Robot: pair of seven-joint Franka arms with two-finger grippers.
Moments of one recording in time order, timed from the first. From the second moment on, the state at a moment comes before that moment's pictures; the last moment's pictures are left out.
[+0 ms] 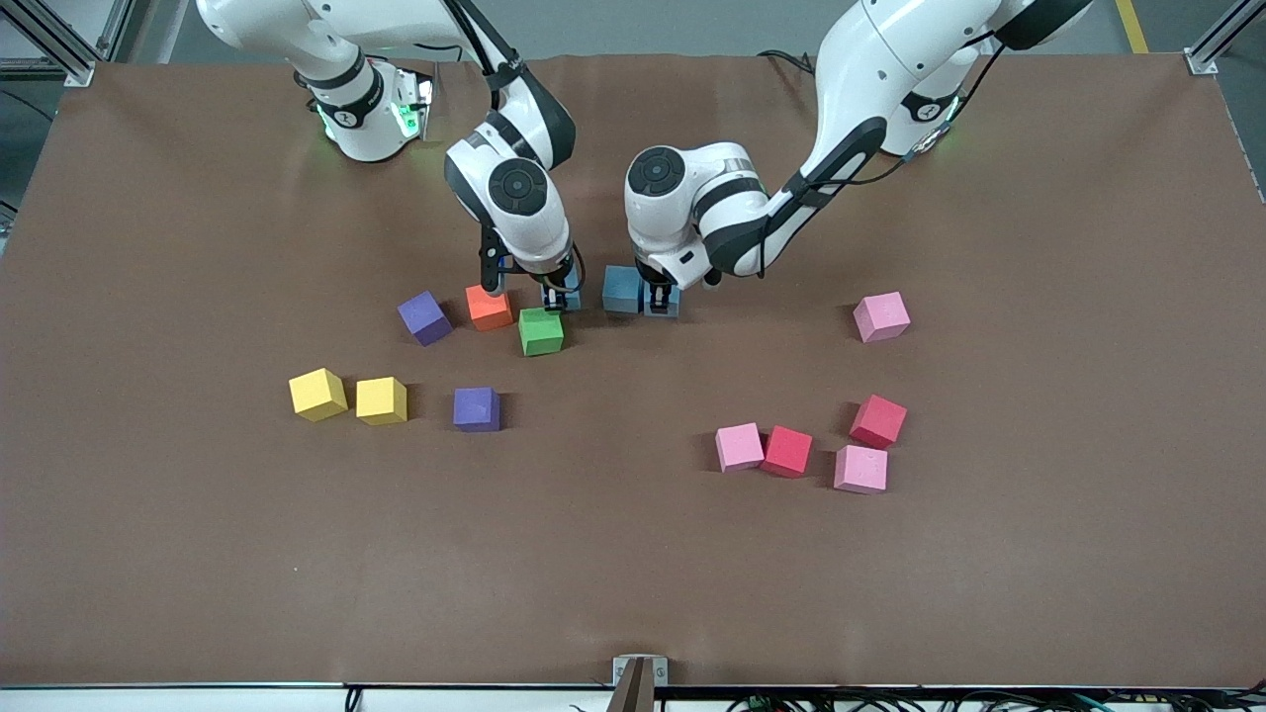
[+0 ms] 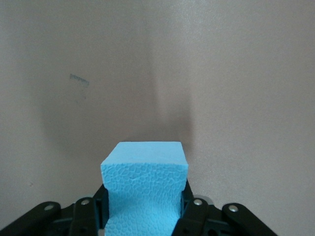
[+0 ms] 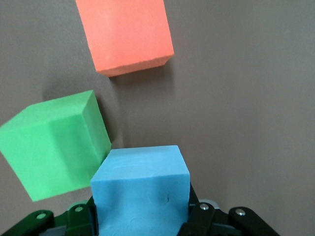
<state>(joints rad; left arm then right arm) -0.32 0.65 -0.64 -1.91 0.54 2.35 -2.76 0.73 0.35 0.05 -2.14 0.11 2.43 2.23</state>
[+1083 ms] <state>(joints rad) -0.34 0.66 -0.64 -1.90 0.54 2.35 -2.77 0.74 0.37 0.05 -2.14 0.16 2.48 2.28</state>
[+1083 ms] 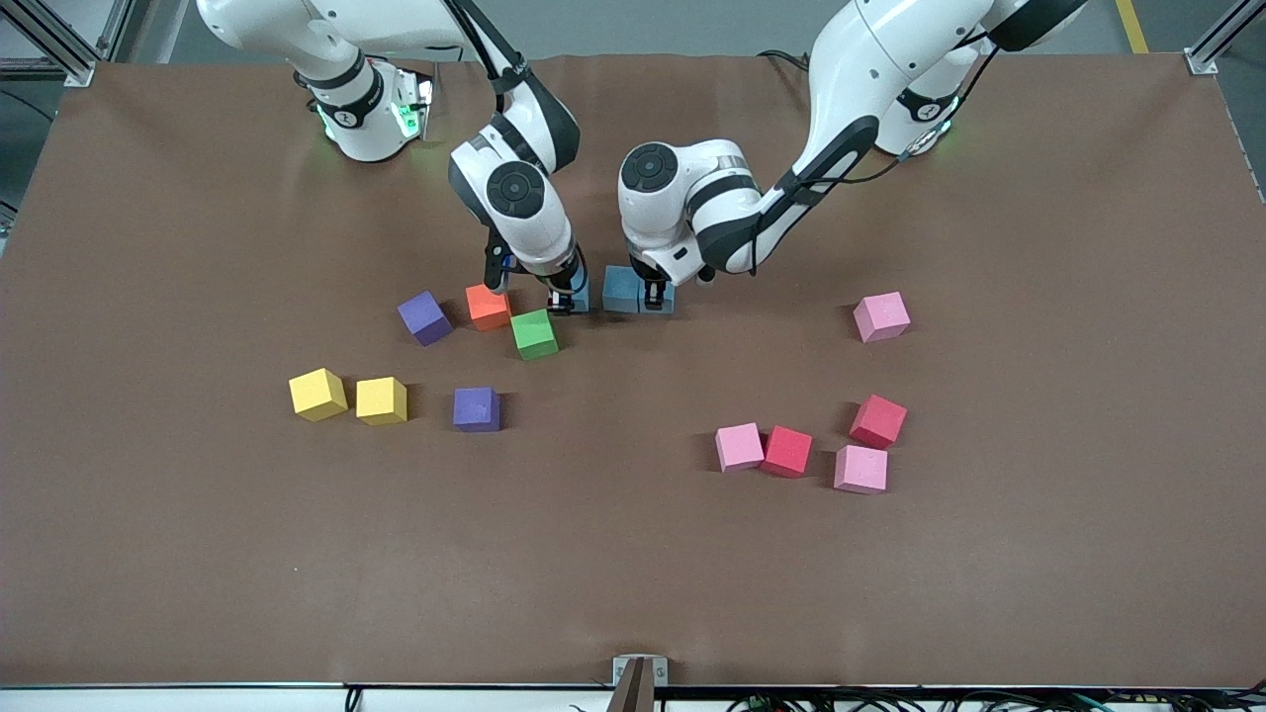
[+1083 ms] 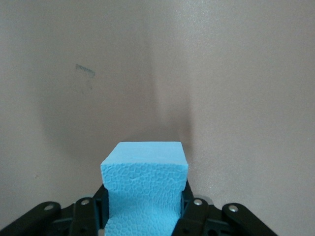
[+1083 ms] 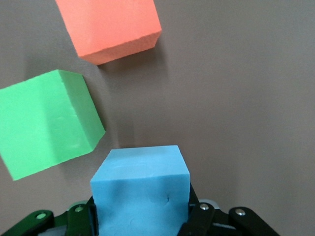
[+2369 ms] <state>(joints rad) -0.29 0.57 -0.68 -1.90 0.55 2.34 -2.62 0.79 0.42 0.04 -2.16 0.16 2.54 2.34</state>
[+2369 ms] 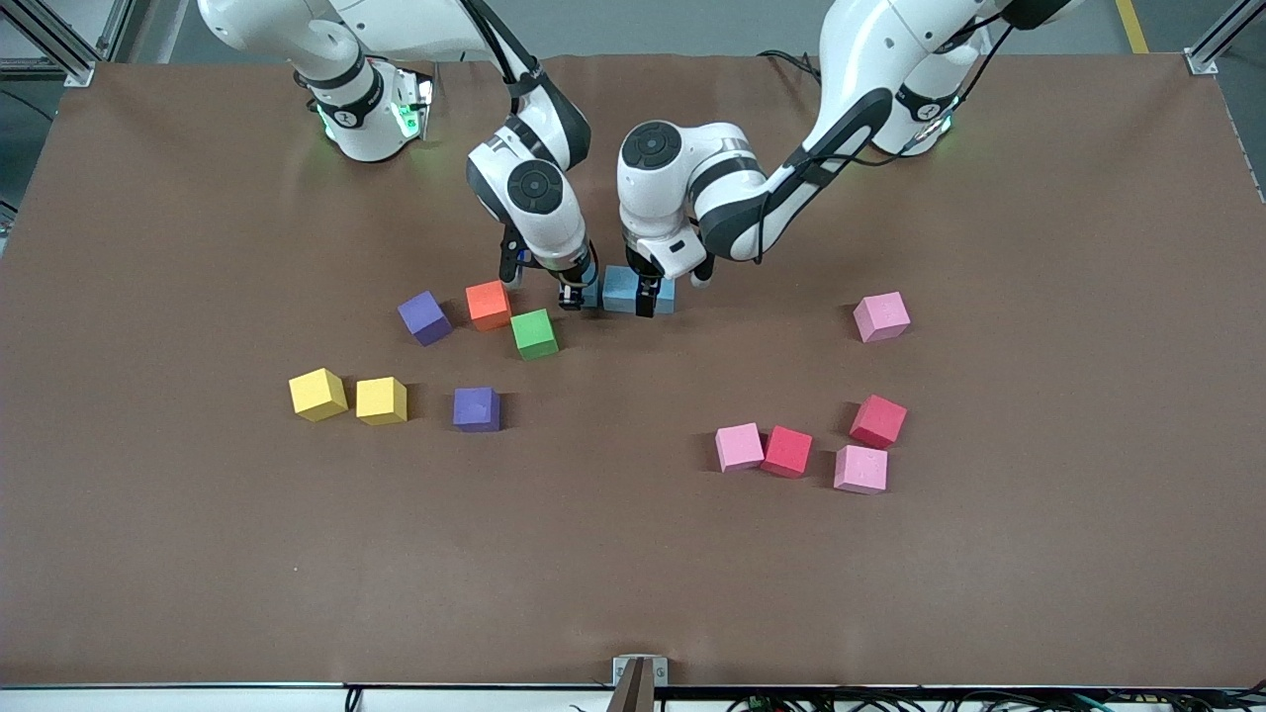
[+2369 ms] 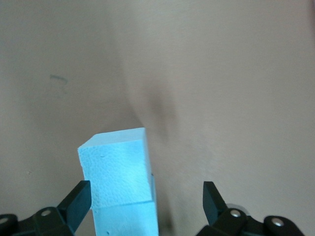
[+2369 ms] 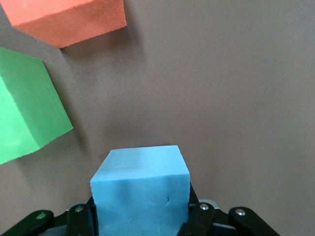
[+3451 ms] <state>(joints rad) 0.11 0.58 -0.83 -1.80 0.56 2.19 -1.96 0.80 0.42 0.03 -2.16 0.16 2.56 2.35</state>
